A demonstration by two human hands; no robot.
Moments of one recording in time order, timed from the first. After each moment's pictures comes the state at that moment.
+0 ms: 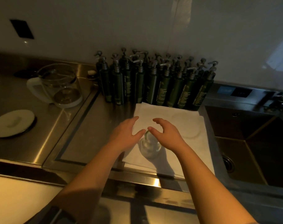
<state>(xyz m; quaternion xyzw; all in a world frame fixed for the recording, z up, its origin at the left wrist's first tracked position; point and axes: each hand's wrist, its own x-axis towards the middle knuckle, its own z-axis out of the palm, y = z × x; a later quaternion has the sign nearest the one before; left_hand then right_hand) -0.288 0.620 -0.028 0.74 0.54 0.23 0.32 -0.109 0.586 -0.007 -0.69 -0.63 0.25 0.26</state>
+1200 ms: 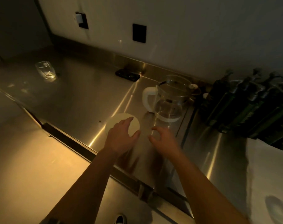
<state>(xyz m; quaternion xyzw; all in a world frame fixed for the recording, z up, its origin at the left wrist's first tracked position) -0.696 0.712 -0.033 0.62 0.72 0.26 0.19 -0.526 0.742 -0.040 -0.59 -0.72 0.31 0.18</state>
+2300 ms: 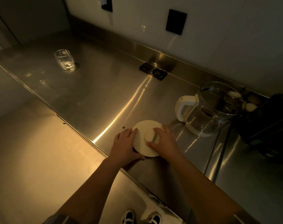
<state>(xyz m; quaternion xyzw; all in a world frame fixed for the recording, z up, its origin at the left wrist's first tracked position) -0.804 0.749 -0.115 0.66 0.72 0.11 0.20 -0.633 0.815 -0.096 -0.57 -0.76 0.28 0.09</state>
